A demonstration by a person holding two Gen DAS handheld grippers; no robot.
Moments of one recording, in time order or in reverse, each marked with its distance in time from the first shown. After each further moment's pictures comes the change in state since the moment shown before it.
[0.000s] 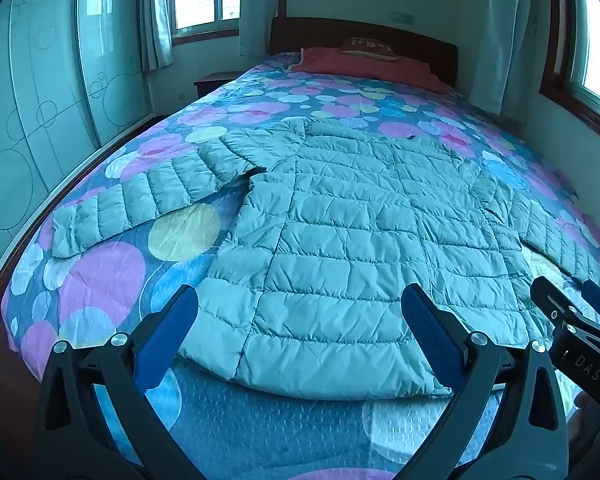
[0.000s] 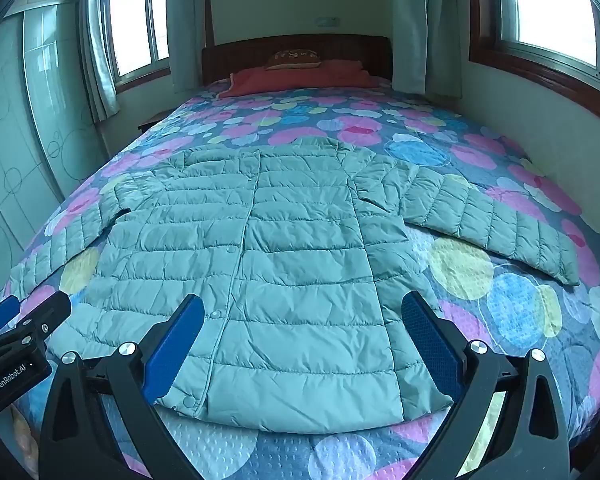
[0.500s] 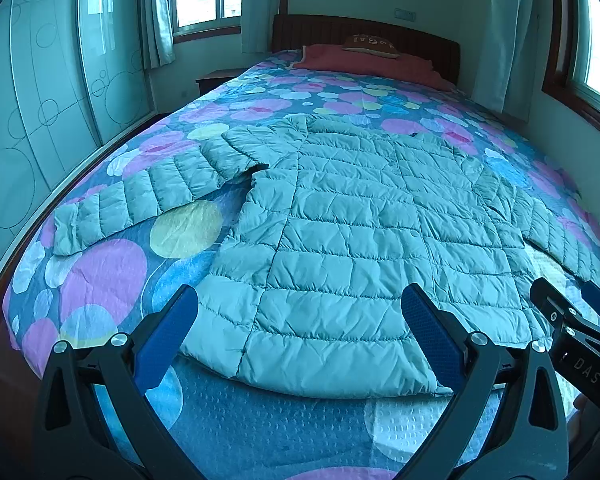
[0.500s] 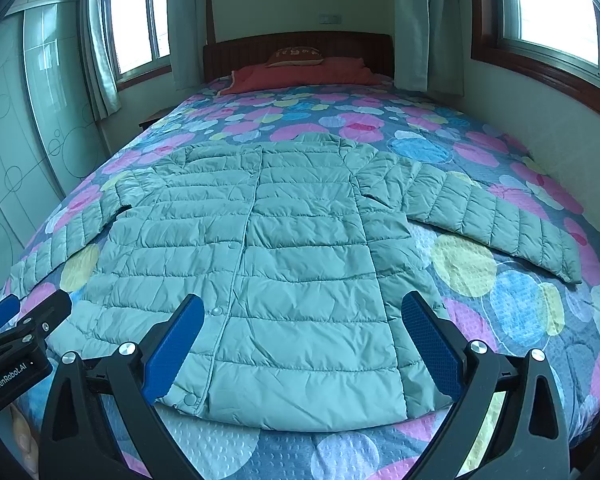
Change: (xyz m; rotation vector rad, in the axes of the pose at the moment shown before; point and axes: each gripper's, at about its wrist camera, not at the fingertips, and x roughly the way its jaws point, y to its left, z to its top) left arm 0.001 0.002 -0.001 0.004 0.008 0.001; right arm 0.004 0.004 -0.005 -0.003 0.006 -0.001
